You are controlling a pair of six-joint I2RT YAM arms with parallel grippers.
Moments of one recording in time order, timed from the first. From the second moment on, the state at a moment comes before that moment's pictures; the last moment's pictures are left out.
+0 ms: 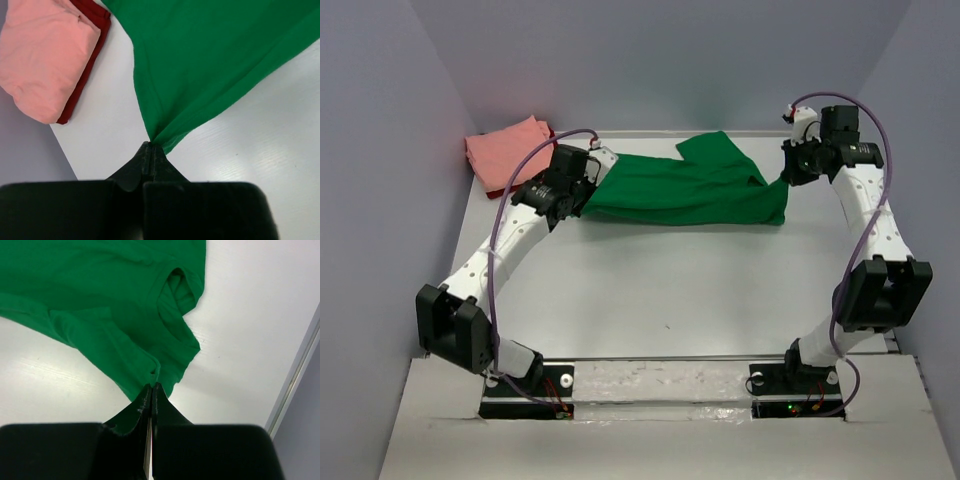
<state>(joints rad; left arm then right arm) -0.43 1.44 1.32 -0.65 -0.24 0.37 -0.06 1.63 1.65 -0.84 -0.26 -0.33</state>
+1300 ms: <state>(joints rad) -0.43 1.35 0.96 -0.76 0.04 0.47 -0.06 1.31 1.10 -0.98 -0.31 -0.36</state>
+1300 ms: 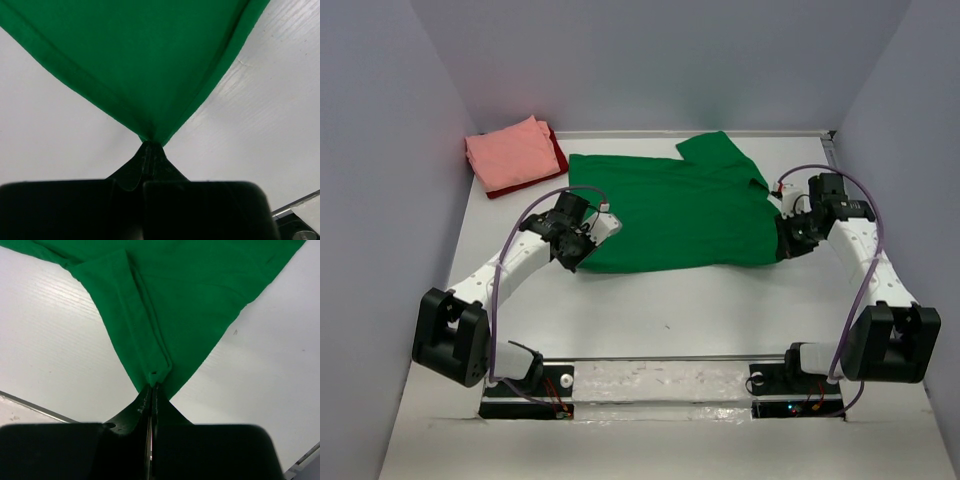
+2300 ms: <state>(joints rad) -0.43 1.37 1.05 -0.66 -0.11 0.42 -0.06 1.59 1.32 -0.82 -0.22 -0.32</state>
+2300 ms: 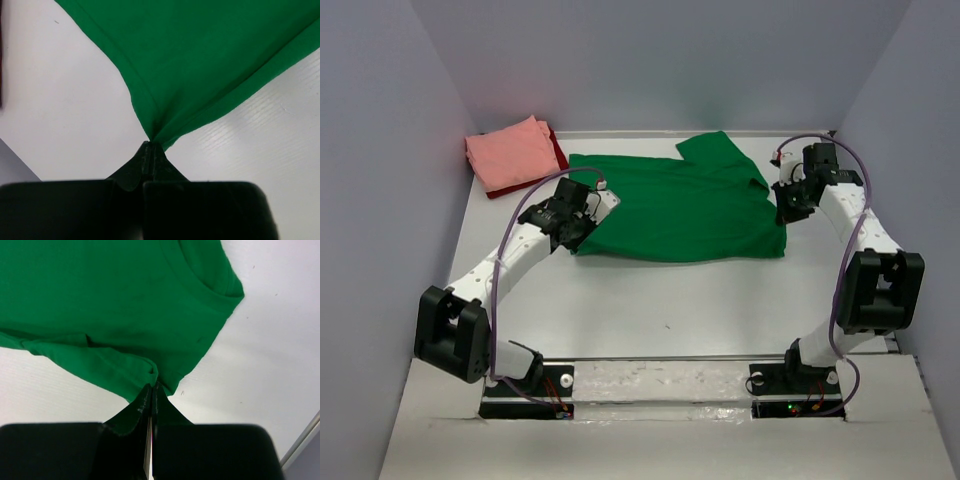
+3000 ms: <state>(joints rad) -0.43 1.39 1.06 -0.63 -0.17 0.43 -0.06 1.76 1.47 -0.79 -0.15 -0.31</state>
